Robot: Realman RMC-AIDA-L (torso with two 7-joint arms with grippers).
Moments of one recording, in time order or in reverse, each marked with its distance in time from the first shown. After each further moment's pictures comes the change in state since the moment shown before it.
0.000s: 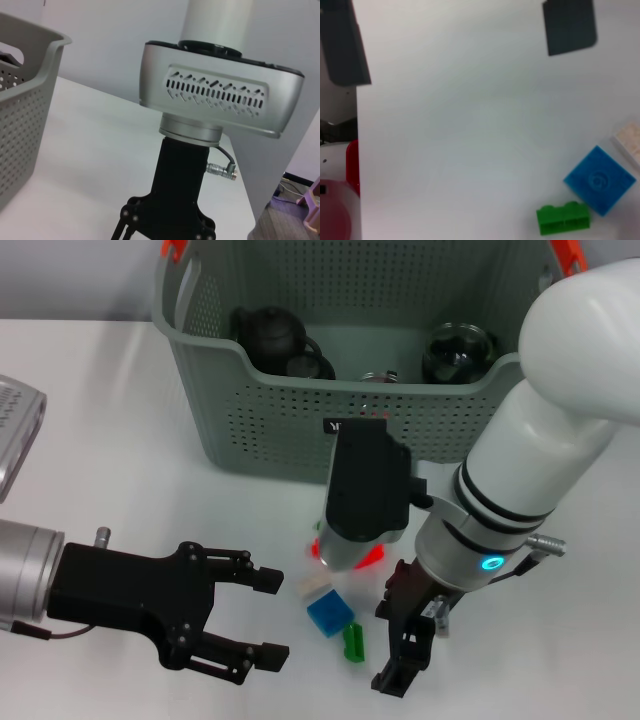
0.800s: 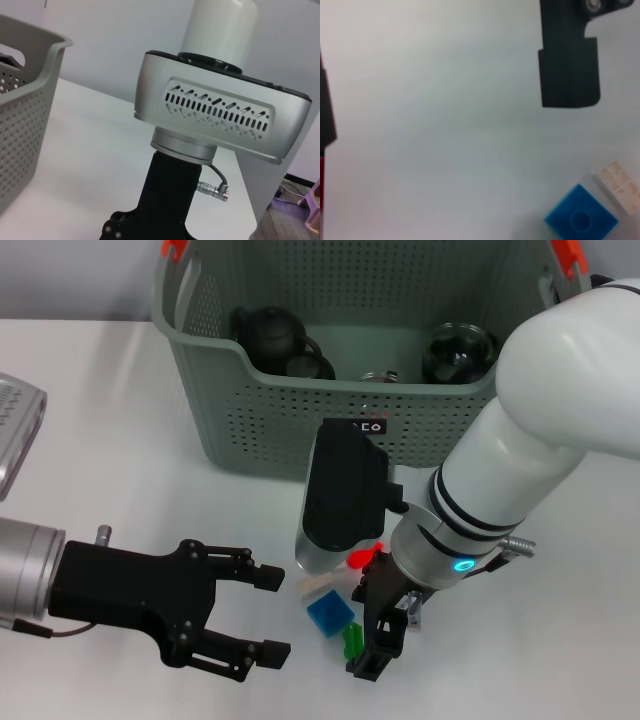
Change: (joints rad) left arm -0.003 -0.002 -0.004 0.000 0.000 -0.001 0.000; right arm 0.003 0.007 -0.074 0.008 0.003 0.131 0.024
